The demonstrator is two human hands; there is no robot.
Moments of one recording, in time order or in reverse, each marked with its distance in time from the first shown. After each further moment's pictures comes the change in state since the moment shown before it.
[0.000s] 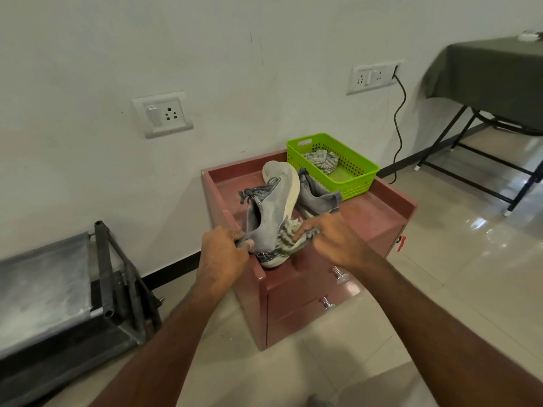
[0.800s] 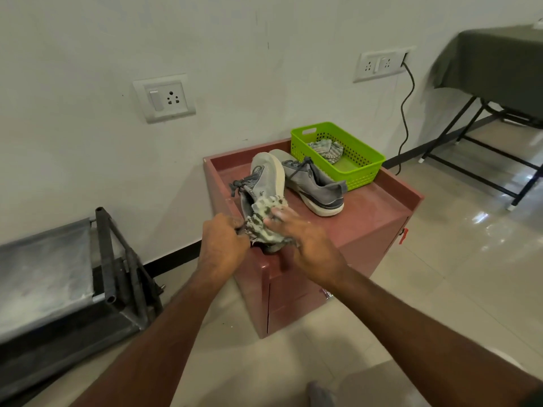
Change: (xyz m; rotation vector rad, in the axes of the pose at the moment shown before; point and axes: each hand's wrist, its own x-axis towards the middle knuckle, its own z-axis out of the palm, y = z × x) left_hand 0.007 -0.010 0.004 -0.023 -0.017 -0.036; right_hand -0.015 -0.020 0.053 0.065 0.157 -0.315
